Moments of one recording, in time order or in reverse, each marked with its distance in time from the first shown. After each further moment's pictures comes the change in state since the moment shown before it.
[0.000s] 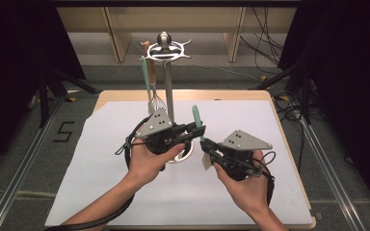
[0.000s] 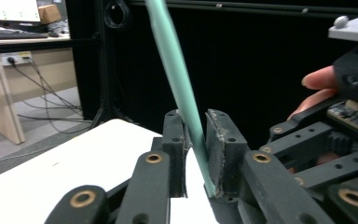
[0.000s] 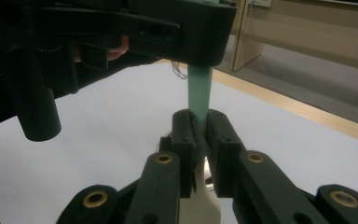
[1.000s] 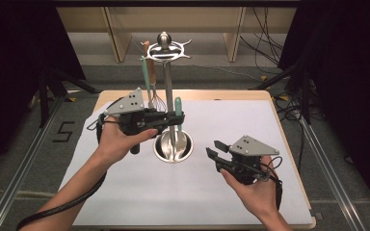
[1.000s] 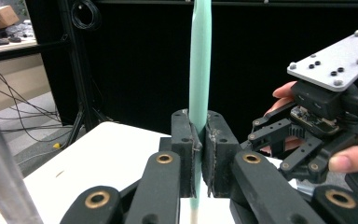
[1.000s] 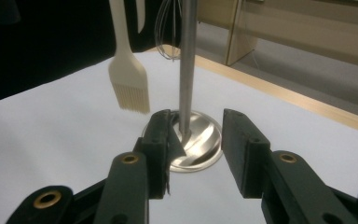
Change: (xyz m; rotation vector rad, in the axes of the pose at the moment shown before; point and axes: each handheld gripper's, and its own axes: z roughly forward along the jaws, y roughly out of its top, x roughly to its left) left arm 0.055 0.038 -0.040 0.050 -0.152 0.169; right arm -0.017 -0.024 -0.006 0.026 -0.007 -0.011
